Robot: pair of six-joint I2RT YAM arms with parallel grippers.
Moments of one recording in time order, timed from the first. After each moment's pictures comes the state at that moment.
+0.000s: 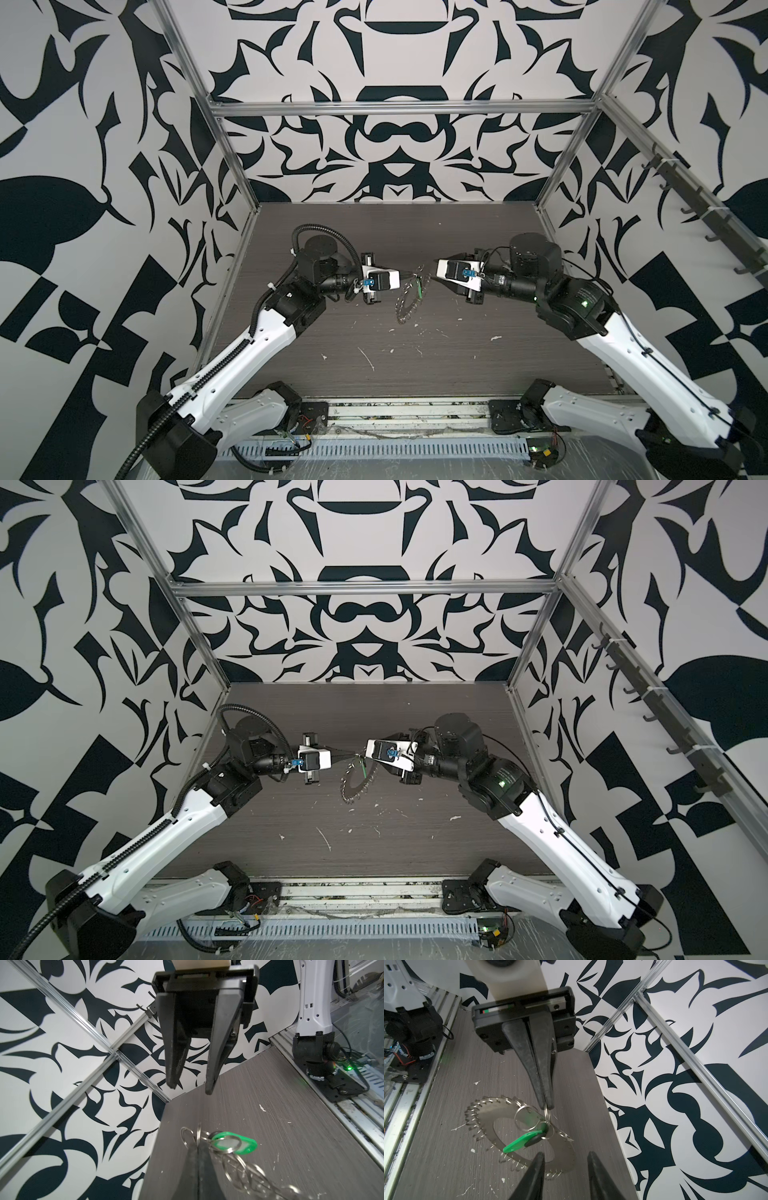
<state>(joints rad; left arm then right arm) -0.63 1.07 0.95 0.01 0.82 0.77 0.71 1.00 1.23 -0.57 -0.38 -0.74</state>
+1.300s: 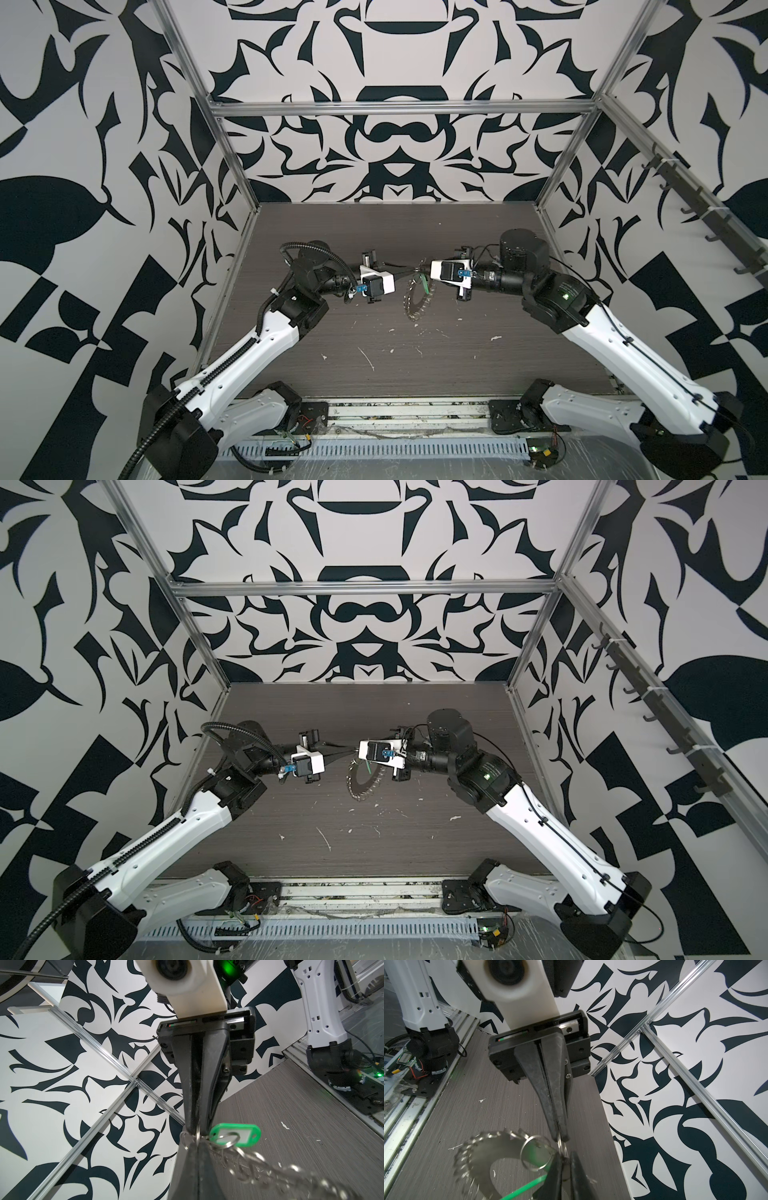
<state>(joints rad) -0.63 1.08 0.88 0.29 0.87 0.71 0.70 1.07 1.22 -0.45 -0.53 -0.76</state>
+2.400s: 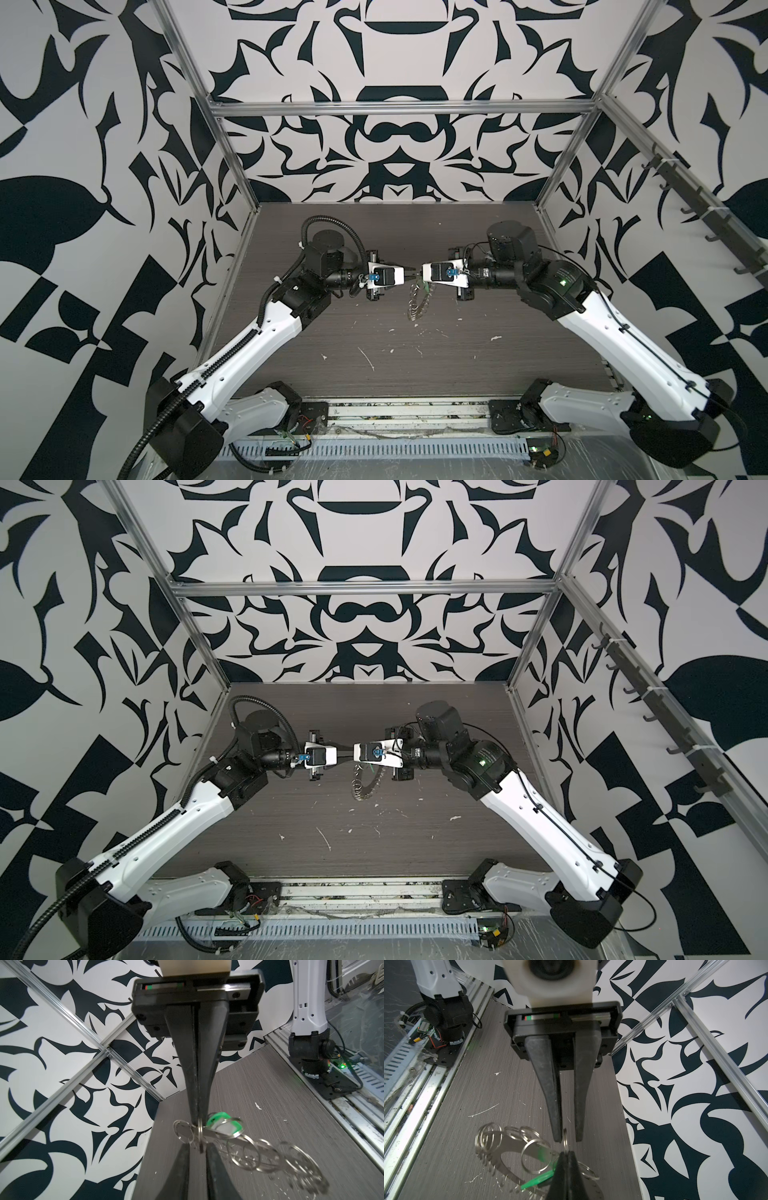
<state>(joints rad) -0.63 1.14 1.00 -0.05 0.84 0.76 0.70 1.15 1.36 -0.71 -0.49 -0.86</state>
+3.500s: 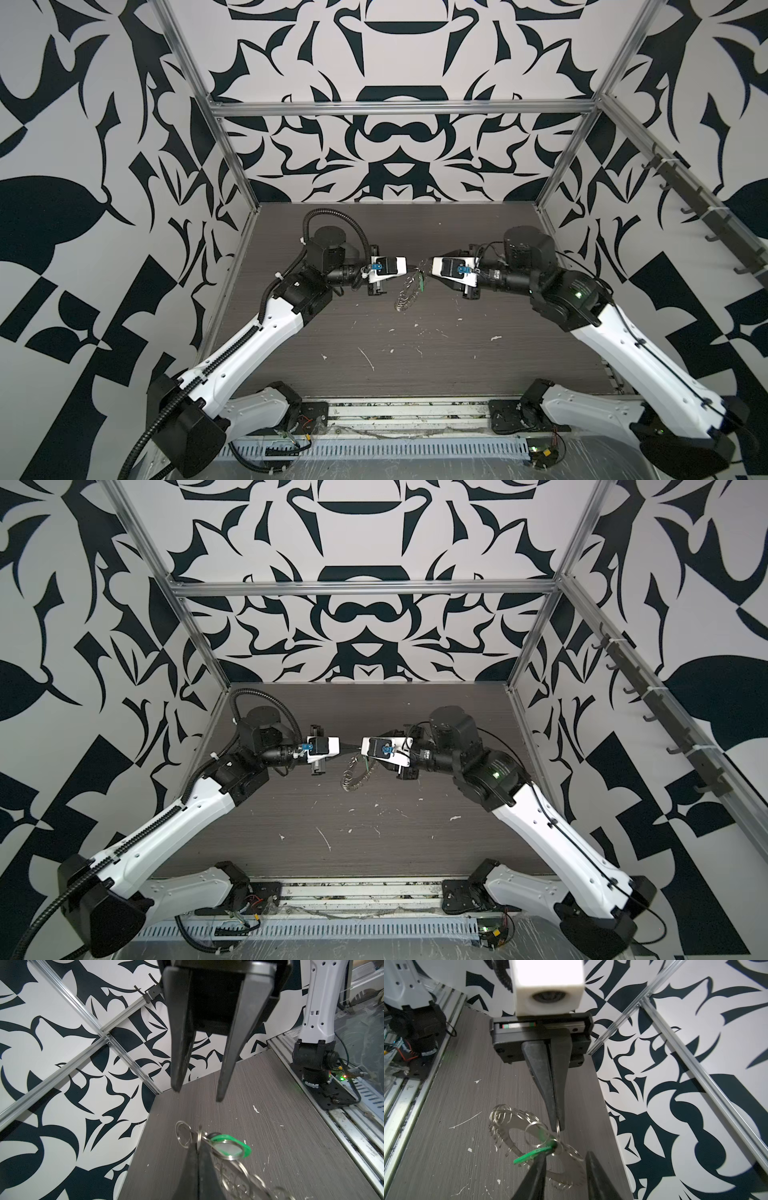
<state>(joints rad) -0.63 1.16 1.04 -0.07 0.81 0.67 0.69 1.02 1.27 -0.60 -0.40 -0.75</state>
